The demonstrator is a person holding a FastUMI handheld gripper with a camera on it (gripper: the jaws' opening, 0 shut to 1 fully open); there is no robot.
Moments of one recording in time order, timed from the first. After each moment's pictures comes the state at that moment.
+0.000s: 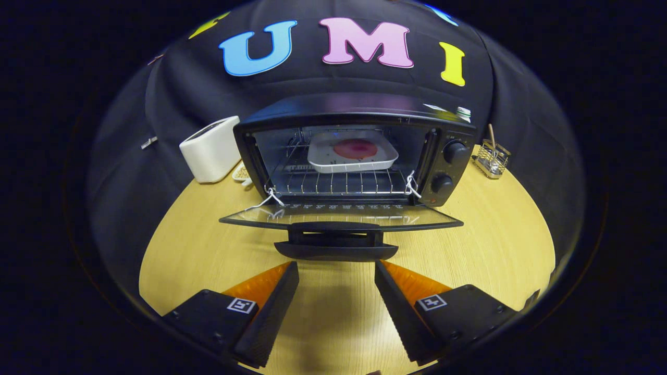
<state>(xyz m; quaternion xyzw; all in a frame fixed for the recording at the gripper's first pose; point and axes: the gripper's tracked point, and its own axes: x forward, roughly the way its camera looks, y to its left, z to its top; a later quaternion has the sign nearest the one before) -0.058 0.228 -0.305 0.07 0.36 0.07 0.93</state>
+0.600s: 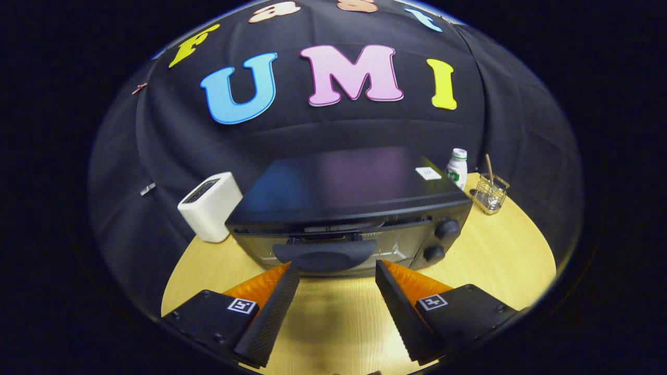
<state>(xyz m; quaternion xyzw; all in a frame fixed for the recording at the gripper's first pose) 0.010 0.185 -0.212 0.11 0.26 0.05 0.96</state>
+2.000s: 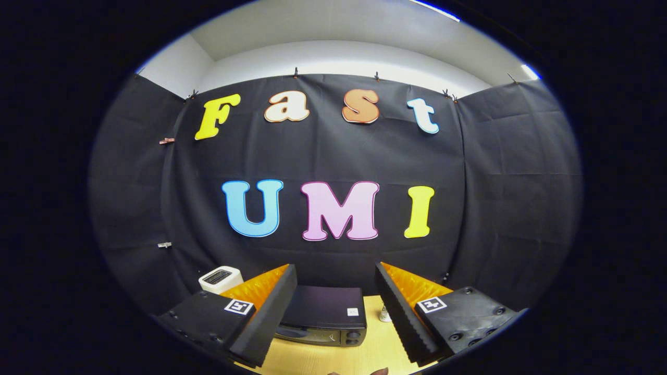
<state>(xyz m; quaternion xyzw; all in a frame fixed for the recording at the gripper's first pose) -0.052 0.037 0.091 0.06 0.00 0.04 1.00</state>
